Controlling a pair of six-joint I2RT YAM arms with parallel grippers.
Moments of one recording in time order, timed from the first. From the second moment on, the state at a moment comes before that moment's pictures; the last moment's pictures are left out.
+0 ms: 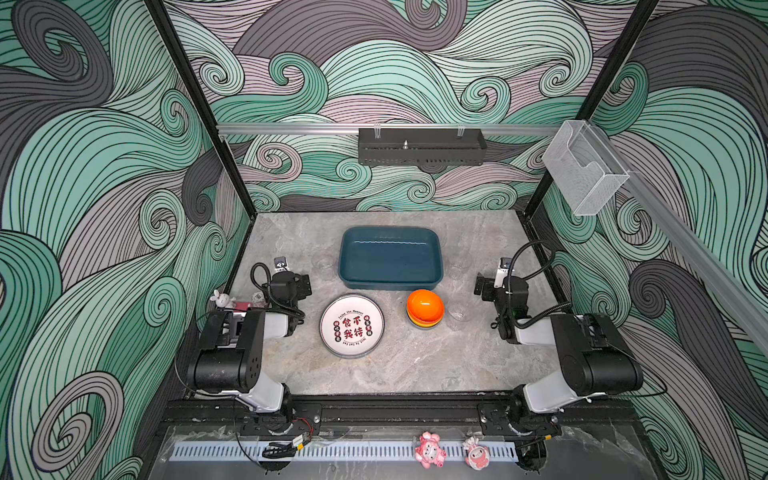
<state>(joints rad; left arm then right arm) 0.02 1.55 0.45 0.60 -0.31 -0.09 0.05 1.55 0.38 0.77 0.18 0.00</state>
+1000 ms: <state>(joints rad) 0.02 1.31 0.66 0.19 -0.36 -0.17 0.05 1.22 0.56 0.38 0.09 0.09</state>
